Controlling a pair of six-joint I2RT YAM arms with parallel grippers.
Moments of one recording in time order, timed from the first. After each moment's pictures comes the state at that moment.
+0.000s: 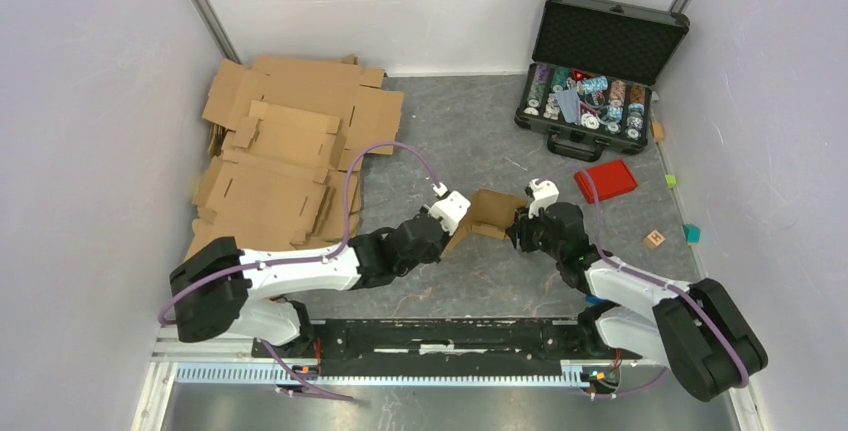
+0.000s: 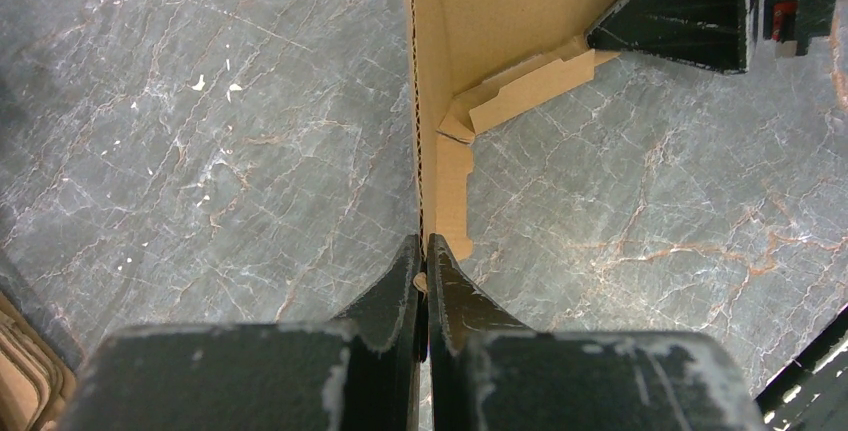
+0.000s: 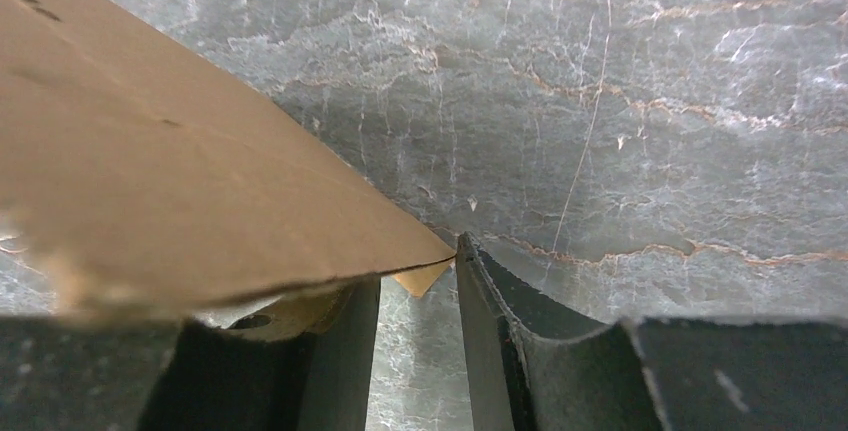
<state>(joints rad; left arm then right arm) -1.15 1.35 0.70 0.10 -0.42 -0.13 0.44 1.10 0.21 0.35 -0.07 0.19</state>
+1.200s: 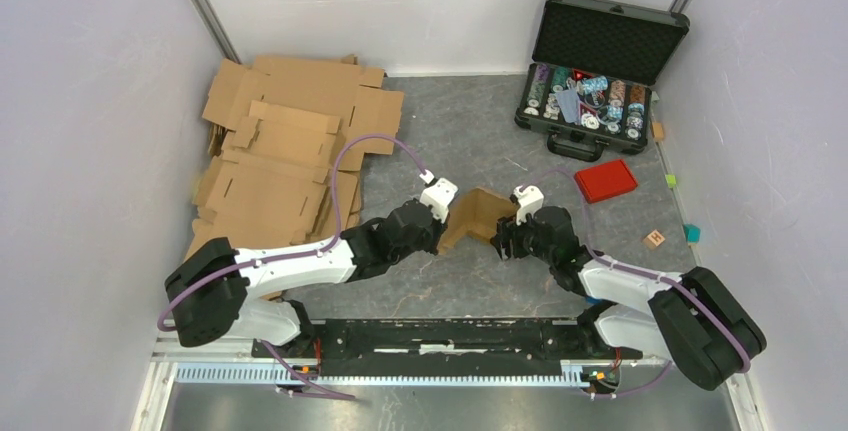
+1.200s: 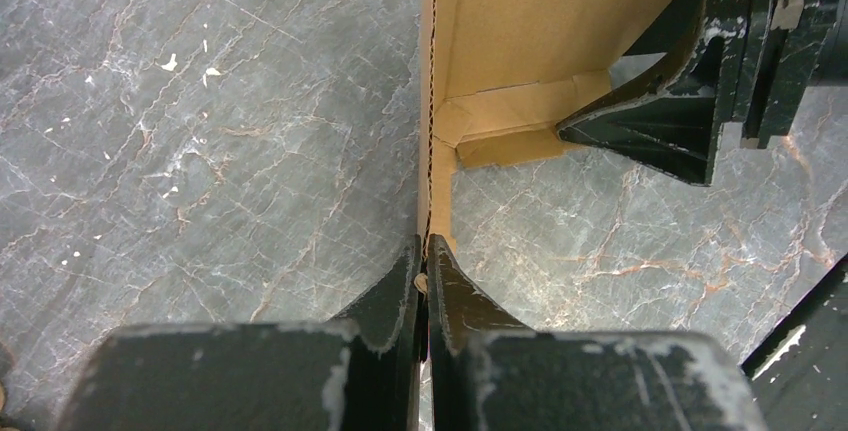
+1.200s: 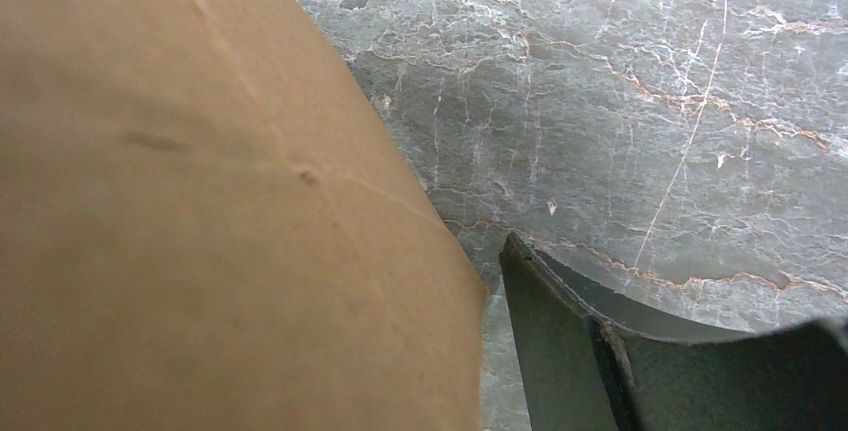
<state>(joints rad) -1.05 1.33 0.69 0.11 -0.28 -0.22 0.54 1.17 0.21 0.38 -0.08 0.16</state>
